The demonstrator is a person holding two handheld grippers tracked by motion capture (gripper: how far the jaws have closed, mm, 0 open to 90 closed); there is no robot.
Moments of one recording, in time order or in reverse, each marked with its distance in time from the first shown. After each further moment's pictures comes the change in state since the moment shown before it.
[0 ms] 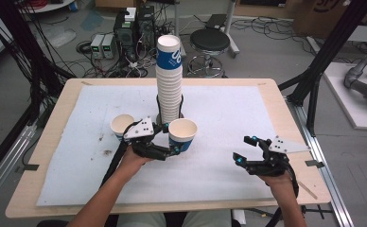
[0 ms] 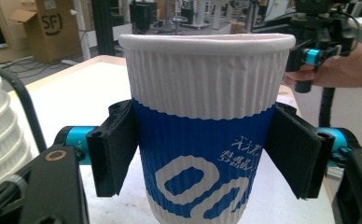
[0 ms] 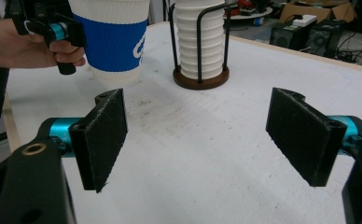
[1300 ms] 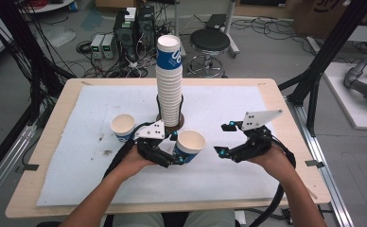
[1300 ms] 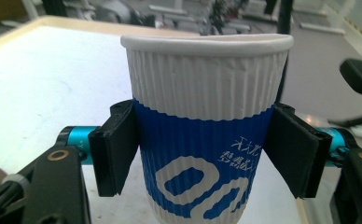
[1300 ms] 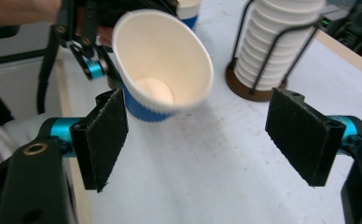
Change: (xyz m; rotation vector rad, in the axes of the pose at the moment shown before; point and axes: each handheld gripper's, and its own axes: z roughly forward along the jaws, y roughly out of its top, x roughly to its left) left arm -0.013 0.014 0.011 0.170 -0.134 0.034; right arm 0.024 0.095 0.039 0.286 0.198 -0.217
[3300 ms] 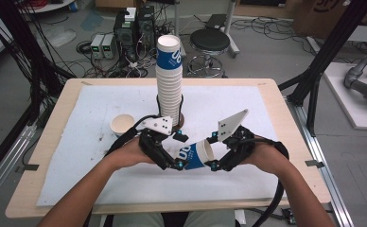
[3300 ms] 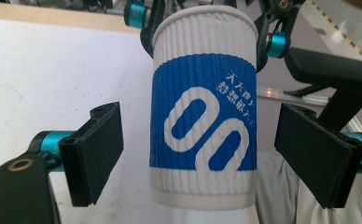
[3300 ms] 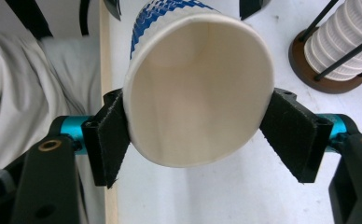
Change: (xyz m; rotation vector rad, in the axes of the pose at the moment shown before) left arm -0.008 0.046 0.000 0.184 -0.191 0.040; right arm 0.017 0.030 0.032 0.292 0.184 -0.242
